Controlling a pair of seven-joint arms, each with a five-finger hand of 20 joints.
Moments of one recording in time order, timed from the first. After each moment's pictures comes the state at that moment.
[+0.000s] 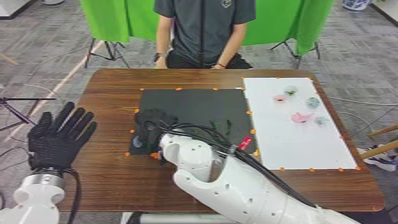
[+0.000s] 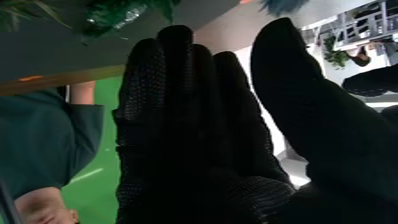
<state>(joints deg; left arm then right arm) 128.5 -53.7 -100.2 -124.1 -0.6 15.4 19.4 -61.4 -81.1 27.7 -87.1 -136.4 -5.9 23.5</state>
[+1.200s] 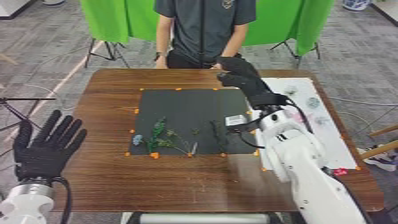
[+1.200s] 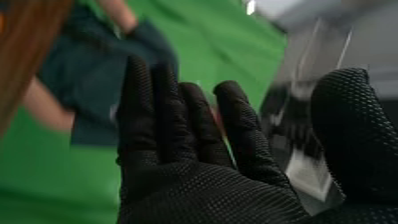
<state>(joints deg) 132.5 -58.1 -105.2 -124.3 -1.3 13.4 17.3 -90.3 -69.9 74.6 -113.0 -99.4 1.2 5.0</state>
